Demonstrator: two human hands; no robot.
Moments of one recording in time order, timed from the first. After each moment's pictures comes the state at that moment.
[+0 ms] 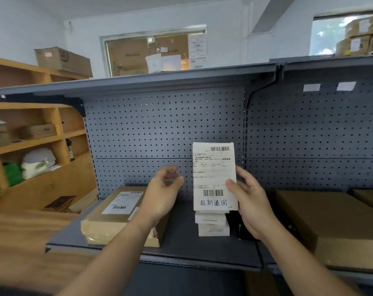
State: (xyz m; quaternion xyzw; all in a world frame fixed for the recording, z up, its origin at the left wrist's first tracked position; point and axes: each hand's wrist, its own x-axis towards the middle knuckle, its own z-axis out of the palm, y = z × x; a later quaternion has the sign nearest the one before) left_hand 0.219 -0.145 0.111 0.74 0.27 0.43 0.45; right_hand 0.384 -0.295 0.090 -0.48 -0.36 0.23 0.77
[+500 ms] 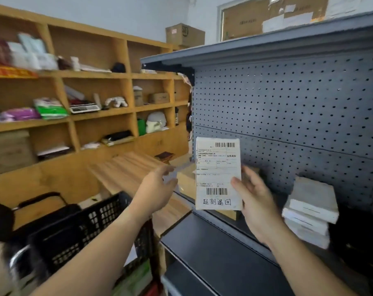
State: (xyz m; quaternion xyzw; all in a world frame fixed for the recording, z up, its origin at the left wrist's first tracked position) left_hand 0.023 -0.144 0.071 0.70 0.59 0.37 0.18; right_hand 0.263 -0.197 0.051 -0.39 -0.46 0.46 0.65
